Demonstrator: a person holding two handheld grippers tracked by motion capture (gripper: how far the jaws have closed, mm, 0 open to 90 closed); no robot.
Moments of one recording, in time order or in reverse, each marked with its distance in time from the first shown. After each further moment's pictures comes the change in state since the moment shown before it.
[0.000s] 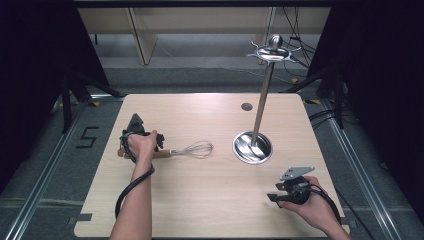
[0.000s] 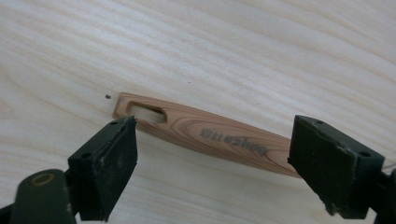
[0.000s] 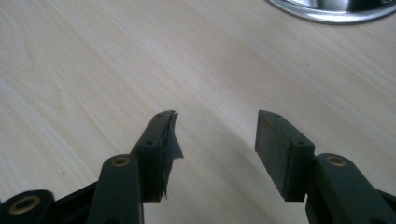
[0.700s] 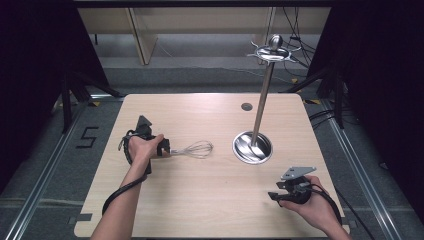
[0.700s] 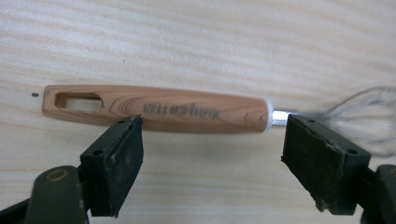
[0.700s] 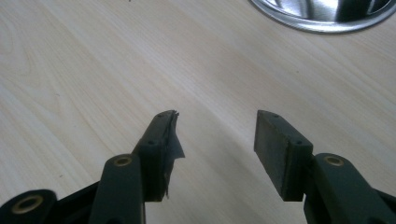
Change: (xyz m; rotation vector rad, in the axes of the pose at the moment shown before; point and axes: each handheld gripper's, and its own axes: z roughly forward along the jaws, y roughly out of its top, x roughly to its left) left arm -0.006 -0.008 -0.003 0.061 -0.149 0.191; right arm 0.003 0.000 -0.003 -0.024 -0.013 0.021
